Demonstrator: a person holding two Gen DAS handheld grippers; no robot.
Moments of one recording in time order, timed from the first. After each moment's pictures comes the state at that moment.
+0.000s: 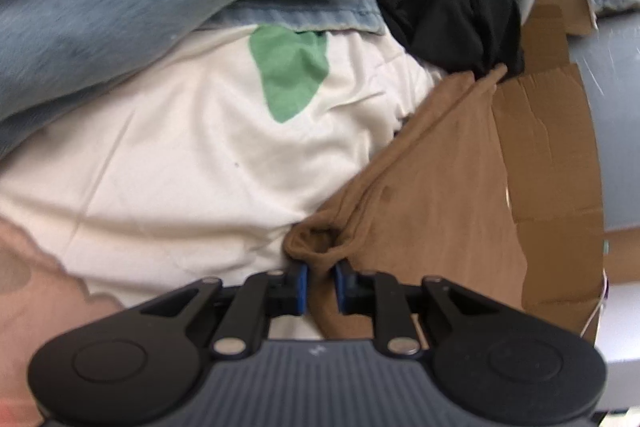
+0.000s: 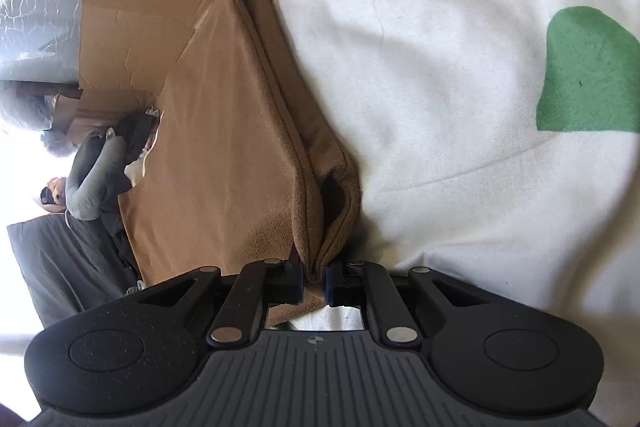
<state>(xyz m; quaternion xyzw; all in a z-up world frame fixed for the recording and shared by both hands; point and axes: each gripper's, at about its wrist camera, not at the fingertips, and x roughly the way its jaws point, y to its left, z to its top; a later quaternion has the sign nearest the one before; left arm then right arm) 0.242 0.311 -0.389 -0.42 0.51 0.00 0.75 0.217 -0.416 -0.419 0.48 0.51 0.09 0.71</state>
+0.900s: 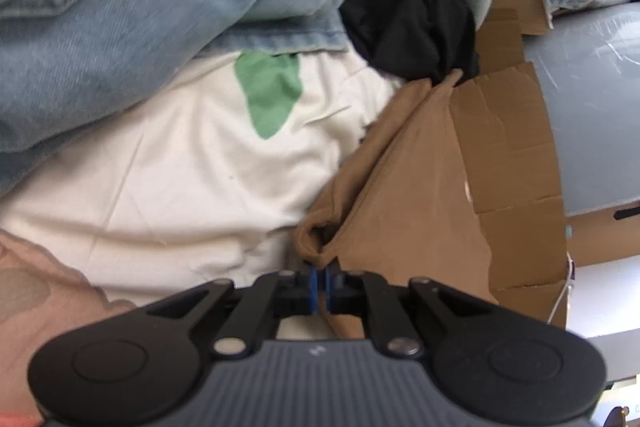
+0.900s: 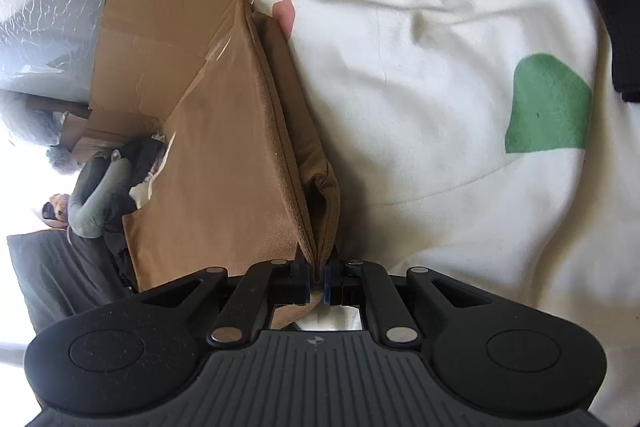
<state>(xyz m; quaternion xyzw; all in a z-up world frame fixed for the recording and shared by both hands) 0.220 0.325 -0.365 -0.43 0.48 -0.04 0.76 0.200 -0.426 -0.389 0.47 0.48 0.06 0.74</state>
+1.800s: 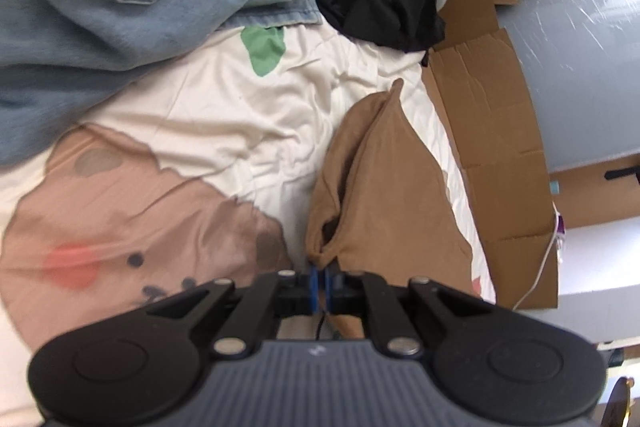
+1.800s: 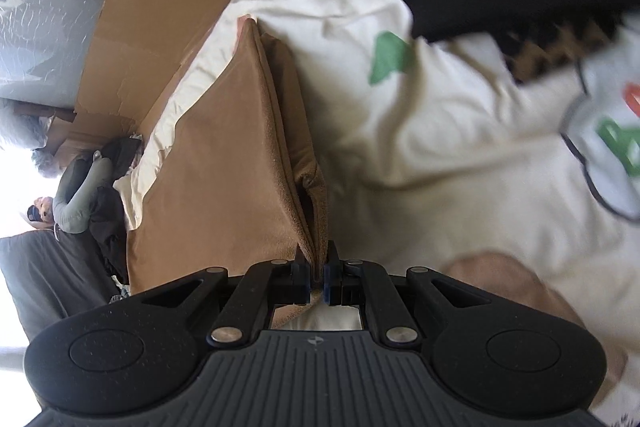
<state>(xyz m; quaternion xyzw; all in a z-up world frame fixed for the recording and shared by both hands) 0.137 0.321 -0.302 -0.40 0.51 -0.05 0.76 0.082 -0.447 -0.336 0.47 0.49 0.00 0.73</state>
